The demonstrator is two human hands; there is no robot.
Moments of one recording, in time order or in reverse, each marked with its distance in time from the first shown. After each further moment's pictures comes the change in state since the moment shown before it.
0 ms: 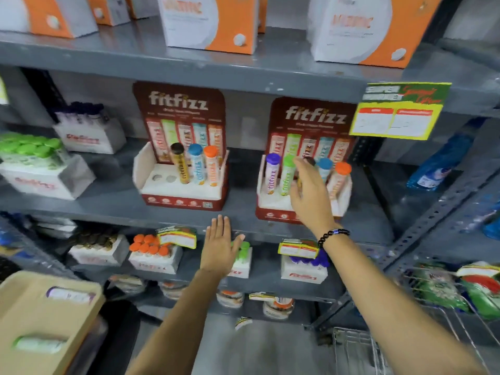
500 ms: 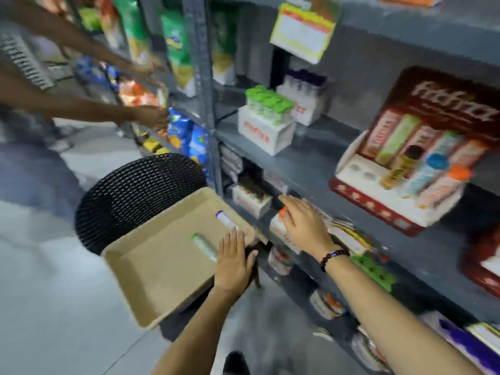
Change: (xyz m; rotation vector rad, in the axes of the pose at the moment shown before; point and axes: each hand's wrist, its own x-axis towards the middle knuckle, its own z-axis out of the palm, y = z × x) left_hand -0.178 -0.264 -0.038 -0.049 0.176 -0.589; right_hand -0.077 -0.256 0.254 0.120 -0.709 -0.567
